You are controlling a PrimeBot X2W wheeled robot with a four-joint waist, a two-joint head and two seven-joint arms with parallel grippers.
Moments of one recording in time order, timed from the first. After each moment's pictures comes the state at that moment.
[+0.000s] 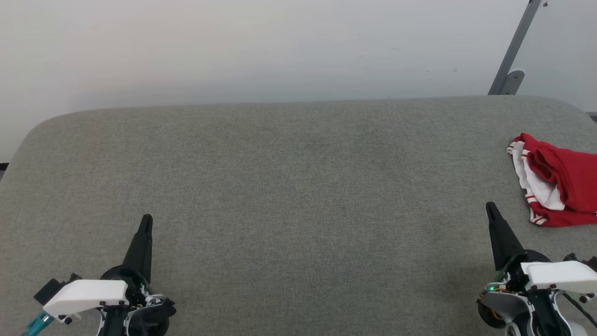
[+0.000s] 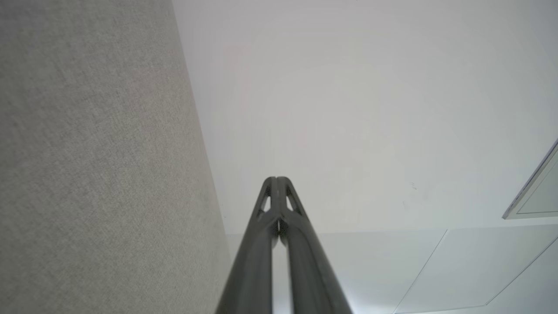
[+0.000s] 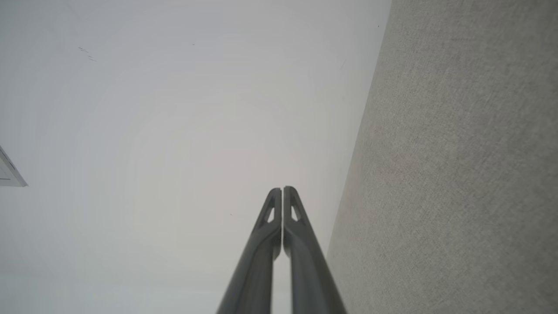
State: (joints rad) left arm -0.10 0.05 0.11 0.25 -1.61 -0.13 0.11; right arm -0.11 -0.05 -0.11 0.24 1.61 0.13 0.12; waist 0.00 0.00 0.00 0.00
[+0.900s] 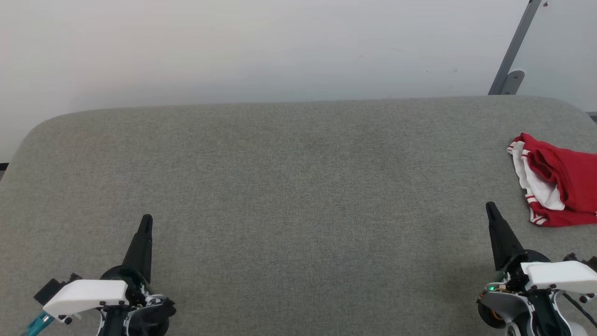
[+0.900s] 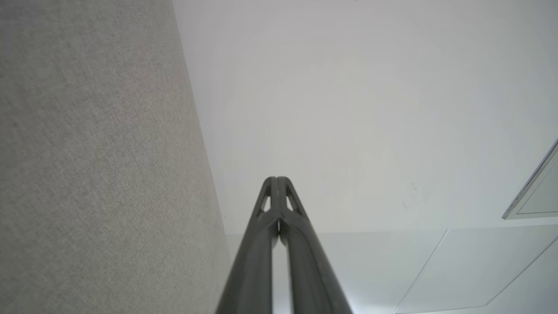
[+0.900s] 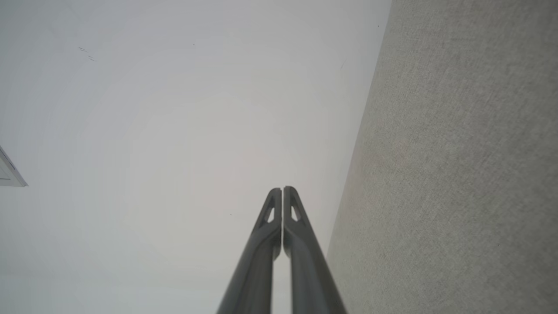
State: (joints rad) left arm -0.10 0.05 0.11 0.25 -1.61 -0.13 0.11; right arm -0.11 -0.05 -0.11 0.24 1.61 0.13 0.12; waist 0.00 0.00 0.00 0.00
